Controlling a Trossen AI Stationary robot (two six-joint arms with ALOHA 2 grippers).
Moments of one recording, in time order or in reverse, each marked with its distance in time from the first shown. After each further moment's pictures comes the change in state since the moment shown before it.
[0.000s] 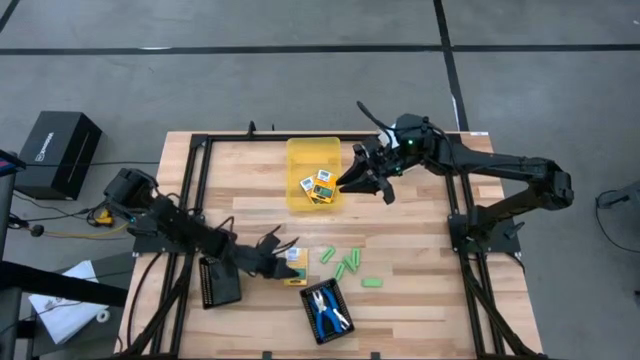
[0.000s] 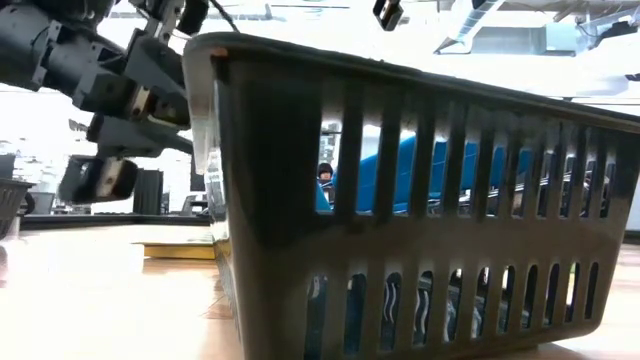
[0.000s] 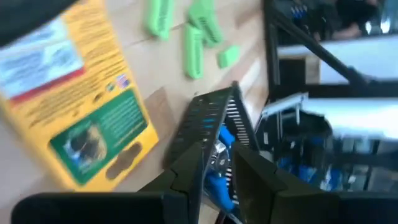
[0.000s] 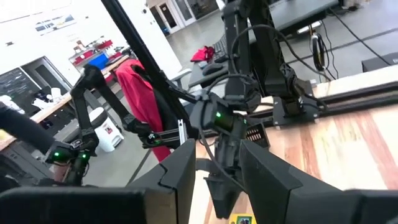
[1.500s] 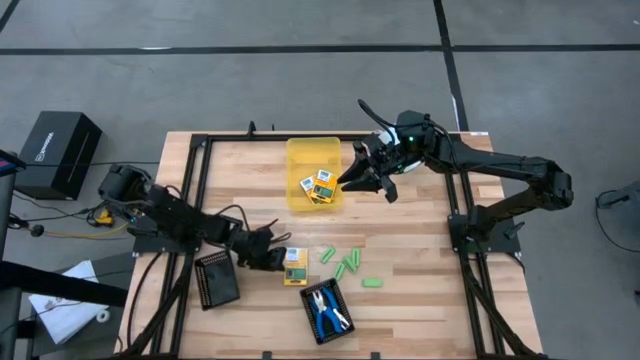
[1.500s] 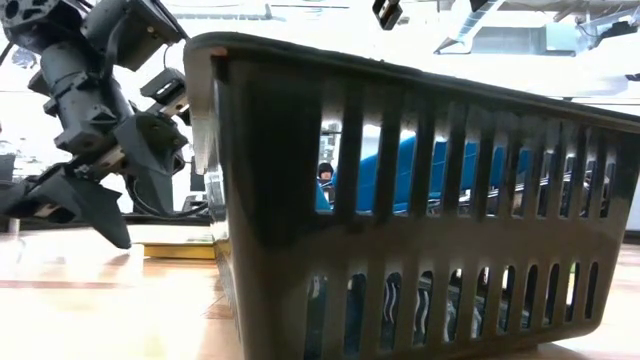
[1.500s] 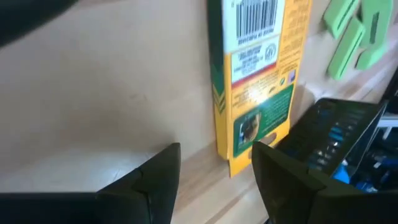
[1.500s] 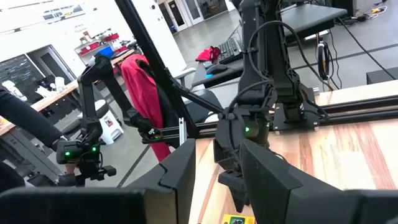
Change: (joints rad) left arm 0.172 -0.067 0.000 -0.467 0.351 -0.170; right arm -0.020 0.000 0.000 -0.001 -0.045 -0.068
